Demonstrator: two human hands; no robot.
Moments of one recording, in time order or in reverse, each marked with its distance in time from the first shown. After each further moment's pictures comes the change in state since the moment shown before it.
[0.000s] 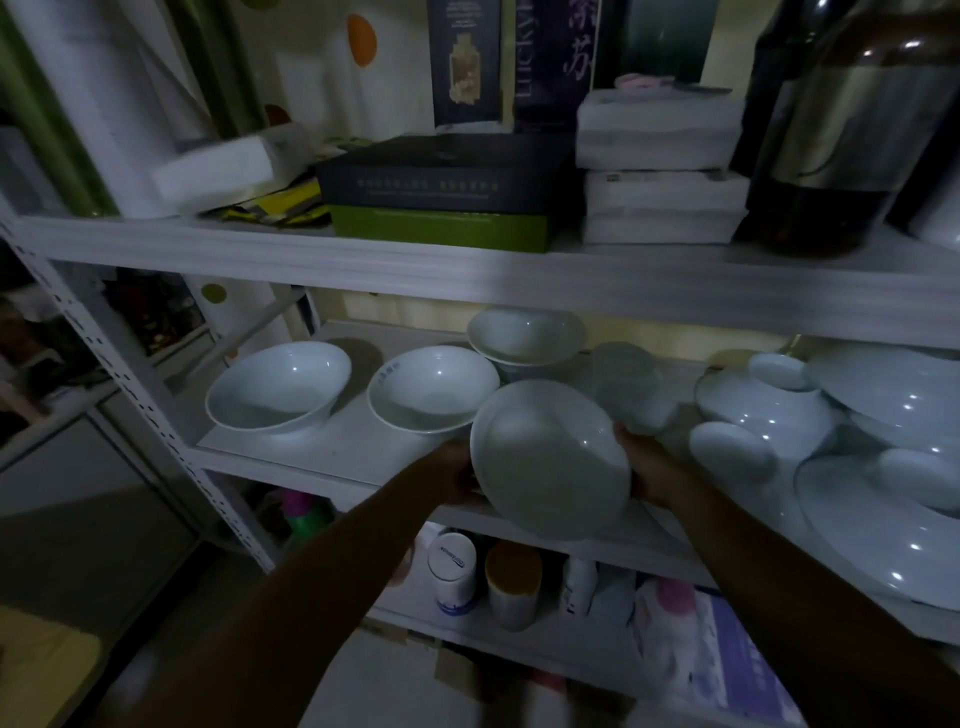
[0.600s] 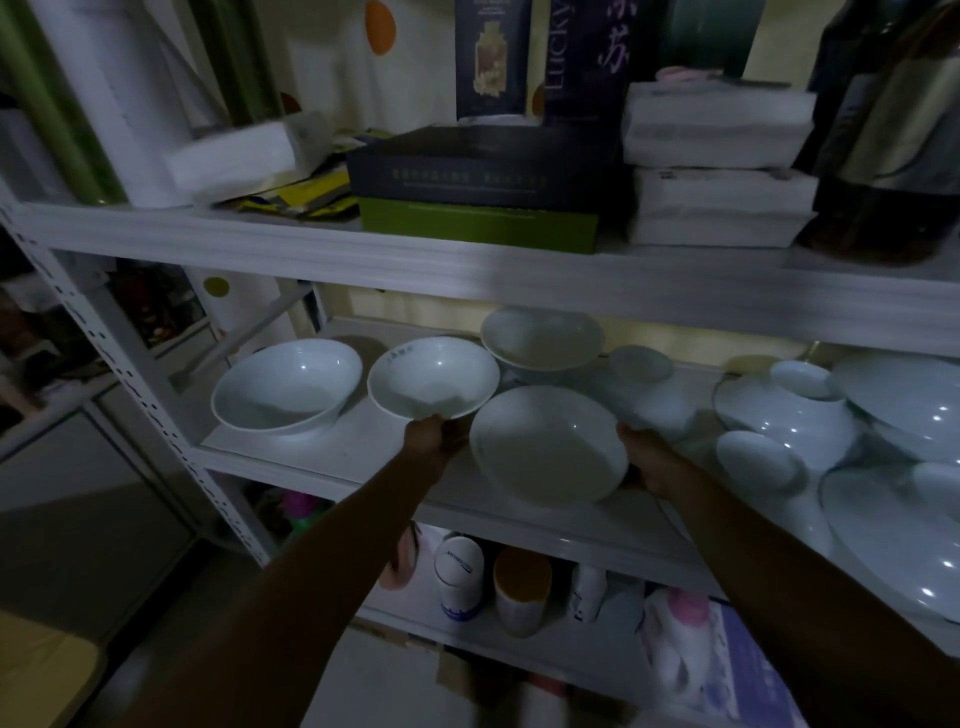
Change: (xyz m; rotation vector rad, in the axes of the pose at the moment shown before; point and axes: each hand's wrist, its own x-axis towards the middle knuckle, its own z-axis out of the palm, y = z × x) left_hand 0.033 0.007 -0.062 -0.515 0.271 0.331; right_hand 0.017 -0.012 0.026 -0.064 0.094 -0.026
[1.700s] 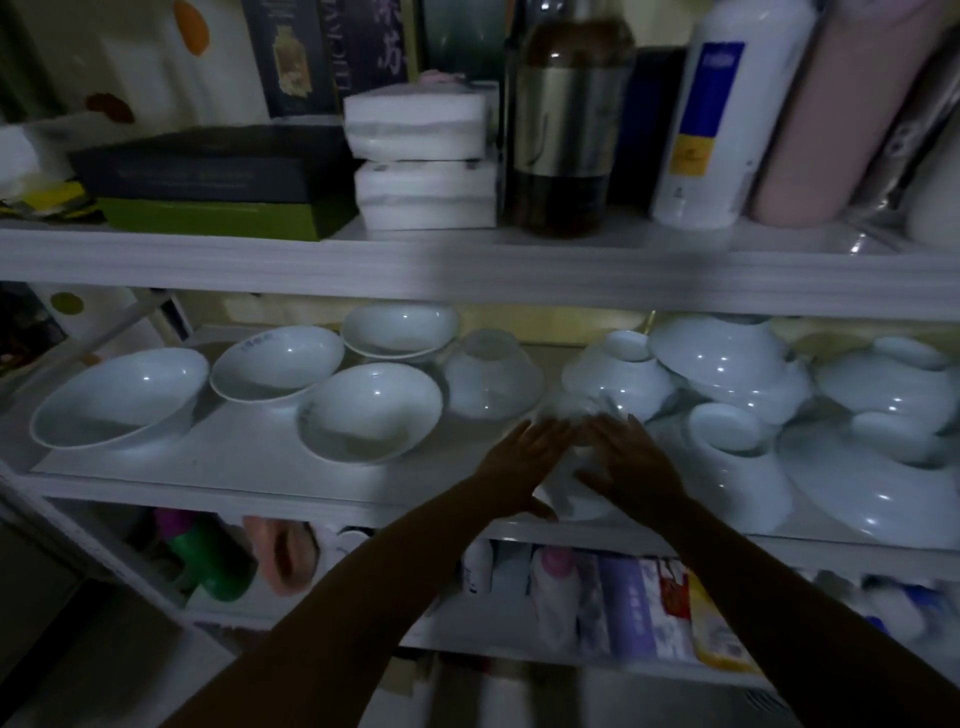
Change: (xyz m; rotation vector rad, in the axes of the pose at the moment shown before) left_hand -0.084 -0.151 0.199 1.980 -0.766 1.117; right_hand -0.050 0.069 -0.203 -1.368 0.410 -1.213
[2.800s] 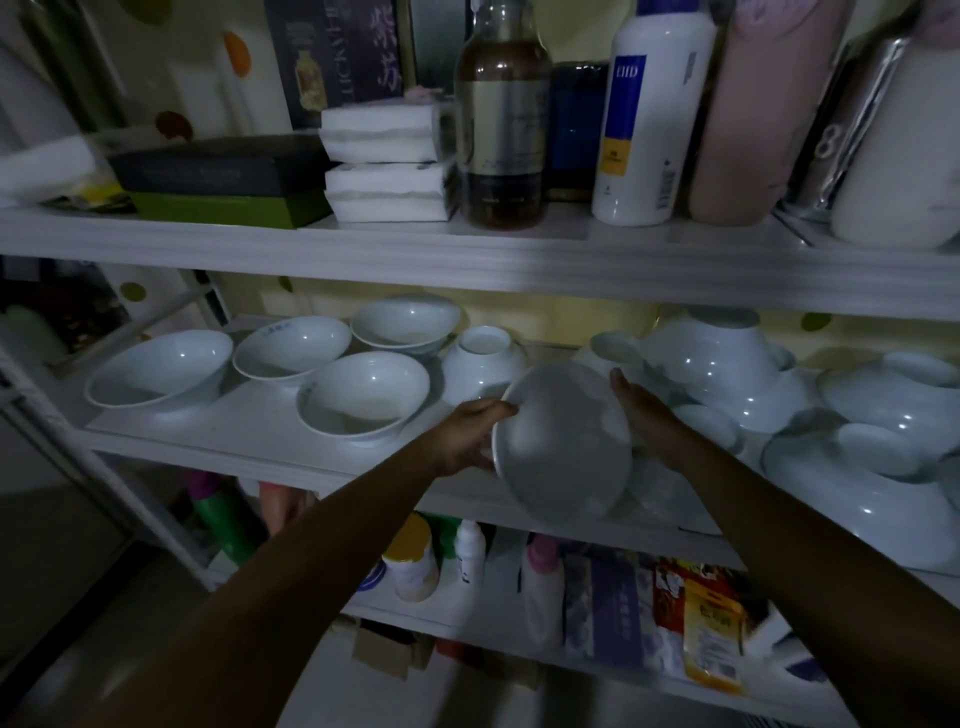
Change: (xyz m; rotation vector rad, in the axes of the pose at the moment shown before) left_hand -0.011 0.028 -0.068 -1.605 0.136 -0.800; right_hand 0.030 0.053 -0.050 1.092 -0.411 0.947
